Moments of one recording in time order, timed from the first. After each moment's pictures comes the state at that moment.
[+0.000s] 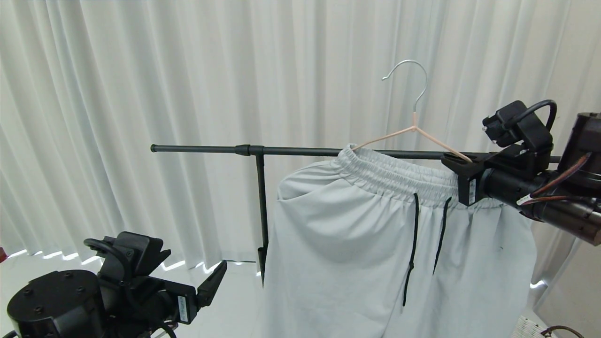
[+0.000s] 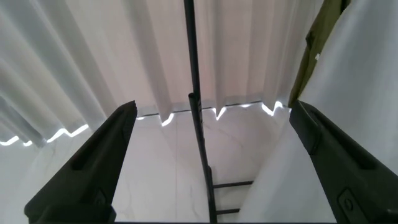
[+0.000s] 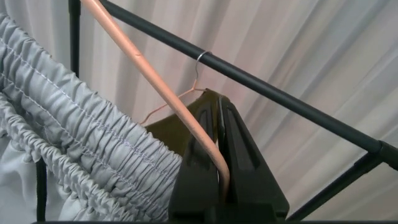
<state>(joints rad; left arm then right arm) -0.47 1.57 0.00 -1.29 0.28 0.03 0.46 1.51 -0.78 -0.66 -0.02 -0.24</state>
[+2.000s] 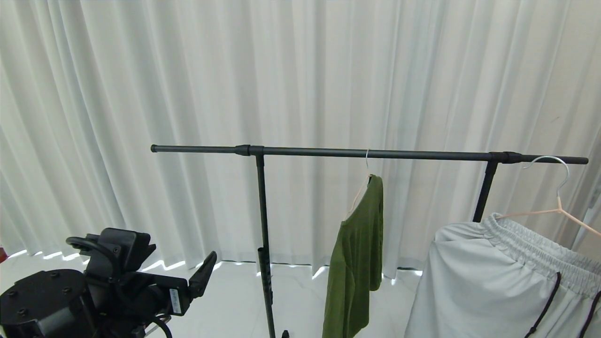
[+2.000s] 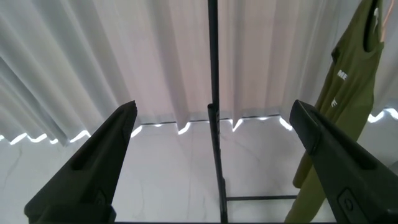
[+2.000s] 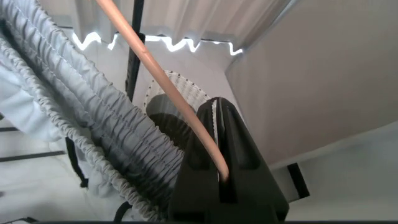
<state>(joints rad) -0.47 1.55 0.00 -1.31 0.38 0.05 -0.09 1.15 -0.49 -0.15 -0.28 -0.23</state>
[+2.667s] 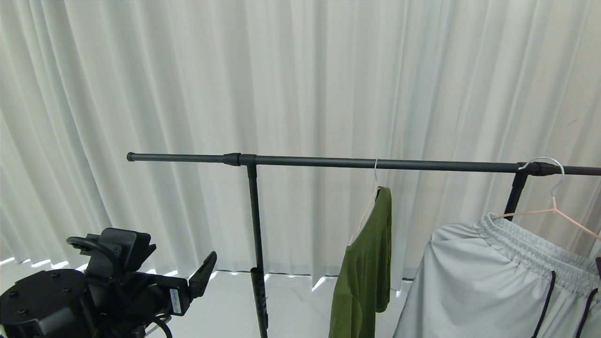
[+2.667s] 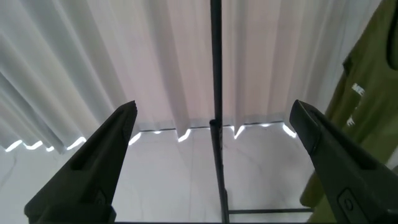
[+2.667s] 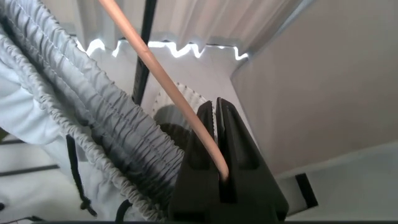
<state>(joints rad) -0.47 1.55 0.00 -1.31 0.38 0.05 -0.08 1.18 -0.49 -0.16 -0.28 -0.21</state>
